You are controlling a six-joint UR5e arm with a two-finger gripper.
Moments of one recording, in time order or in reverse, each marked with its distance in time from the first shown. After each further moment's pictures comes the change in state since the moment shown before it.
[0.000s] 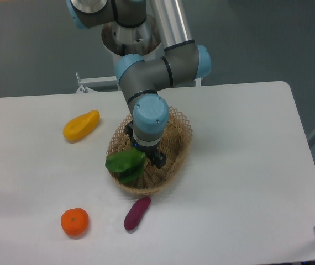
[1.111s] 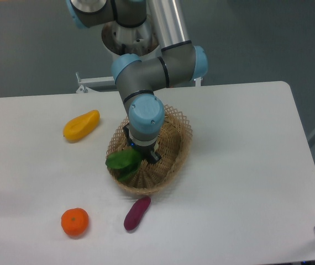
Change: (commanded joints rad) arm 0.017 0.023 0.023 -0.009 -0.003 0.005
